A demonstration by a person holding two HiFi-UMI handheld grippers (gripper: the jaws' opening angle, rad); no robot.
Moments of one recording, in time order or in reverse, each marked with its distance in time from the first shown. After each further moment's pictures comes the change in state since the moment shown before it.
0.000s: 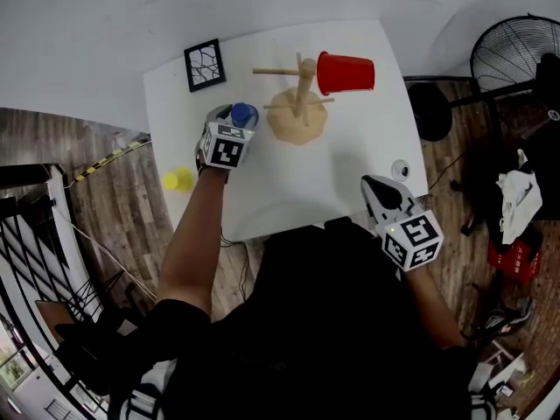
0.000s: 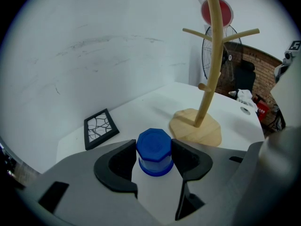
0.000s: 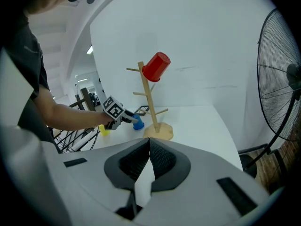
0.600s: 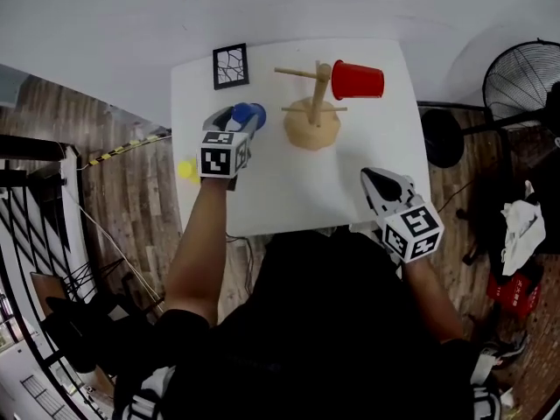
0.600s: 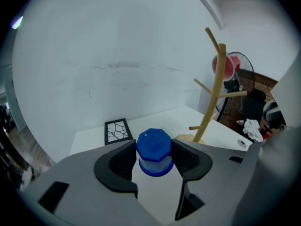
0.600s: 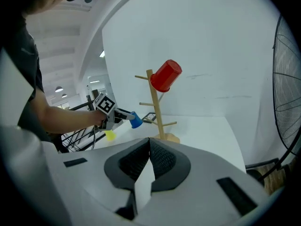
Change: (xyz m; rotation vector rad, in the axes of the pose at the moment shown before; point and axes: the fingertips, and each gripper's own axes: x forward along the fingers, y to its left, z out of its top) left arm -0.084 0.018 0.028 -0.244 -0.183 0.076; right arm 0.013 0.003 0.032 -0.086 -0.069 0.108
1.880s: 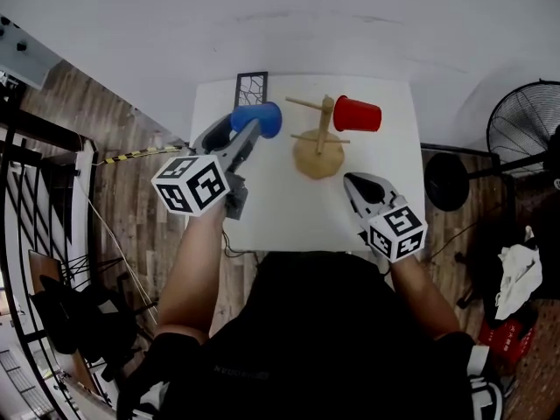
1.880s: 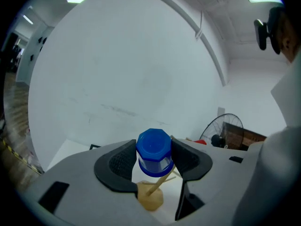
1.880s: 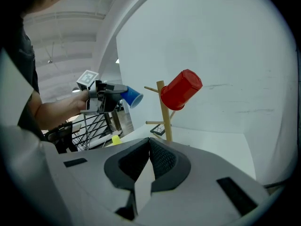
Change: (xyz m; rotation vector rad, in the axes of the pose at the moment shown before) left arm -0.136 -0.034 0.130 -0.344 -0.402 -0.131; right arm 0.030 0.009 0.053 -0.097 -0.087 0.167
